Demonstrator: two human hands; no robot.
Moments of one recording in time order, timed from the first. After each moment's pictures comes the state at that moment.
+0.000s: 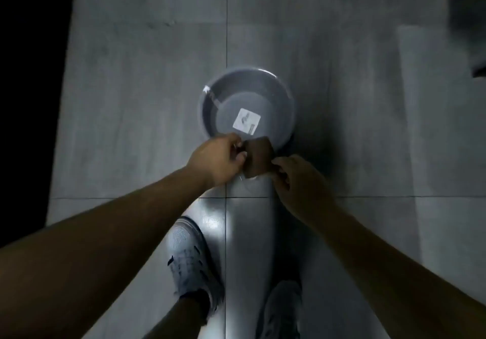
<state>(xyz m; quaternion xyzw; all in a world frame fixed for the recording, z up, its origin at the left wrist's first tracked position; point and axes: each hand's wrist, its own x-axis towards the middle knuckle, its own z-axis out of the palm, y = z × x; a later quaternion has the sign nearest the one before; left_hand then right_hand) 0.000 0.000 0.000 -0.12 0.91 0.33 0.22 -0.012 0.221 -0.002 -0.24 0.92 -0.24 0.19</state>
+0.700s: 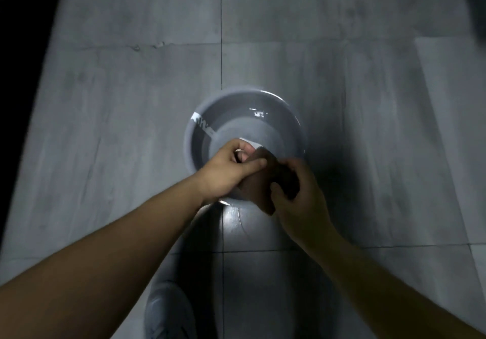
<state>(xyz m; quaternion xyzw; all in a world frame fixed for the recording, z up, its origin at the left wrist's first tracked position) -0.077 0.001 -0.089 -0.25 0.66 0.69 0.18 -0.063 0.181 -0.079 -0.07 0.81 -0.56 0.16</state>
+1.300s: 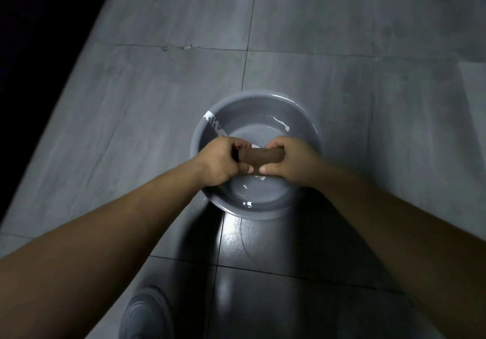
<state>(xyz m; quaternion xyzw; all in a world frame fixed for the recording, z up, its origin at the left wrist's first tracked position) -0.096 -0.033 -0.120 -0.17 0.85 0.46 0.19 -0.185 0.146 -0.134 -0.23 0.86 -0.32 0.32</state>
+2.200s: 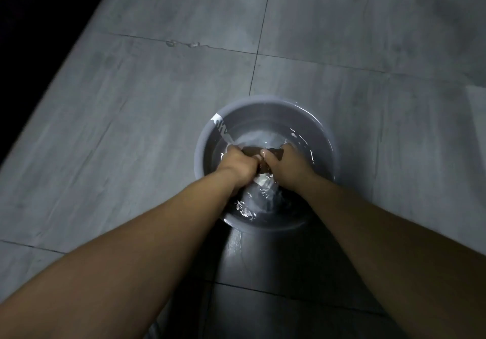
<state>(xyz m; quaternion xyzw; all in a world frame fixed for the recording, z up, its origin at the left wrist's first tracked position) -0.121 -0.009 -0.161 -0.43 0.73 0.50 0.14 -0.188 0.105 -0.178 -0.10 0.91 -0.26 0.30</state>
